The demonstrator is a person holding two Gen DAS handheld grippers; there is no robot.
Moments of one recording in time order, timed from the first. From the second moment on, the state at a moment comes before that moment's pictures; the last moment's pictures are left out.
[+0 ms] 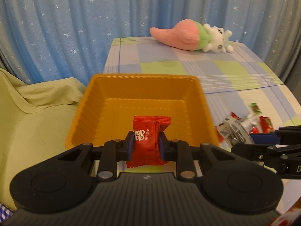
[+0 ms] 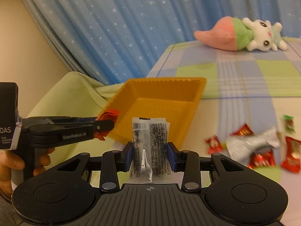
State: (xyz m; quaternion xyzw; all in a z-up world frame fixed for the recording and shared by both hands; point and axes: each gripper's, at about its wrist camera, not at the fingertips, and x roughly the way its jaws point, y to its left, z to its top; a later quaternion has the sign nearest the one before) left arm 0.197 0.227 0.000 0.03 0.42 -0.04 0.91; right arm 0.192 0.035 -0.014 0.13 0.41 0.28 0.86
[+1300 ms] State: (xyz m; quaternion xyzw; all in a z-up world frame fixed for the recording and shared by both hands) left arm 0.275 0.273 -0.049 0.01 0.47 -0.05 0.88; right arm 0.278 0.094 -0.060 0.12 0.46 0.23 0.85
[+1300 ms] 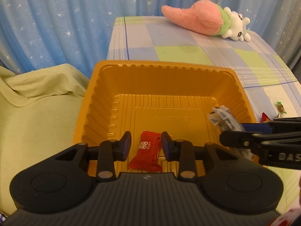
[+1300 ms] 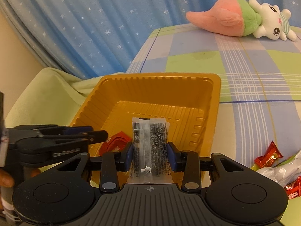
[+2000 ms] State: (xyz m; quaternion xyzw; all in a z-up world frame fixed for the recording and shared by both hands) left arm 0.250 0.288 -0.042 -0.02 0.47 -0.04 0.88; right arm 0.271 0.115 -0.061 0.08 0.44 0.24 0.86
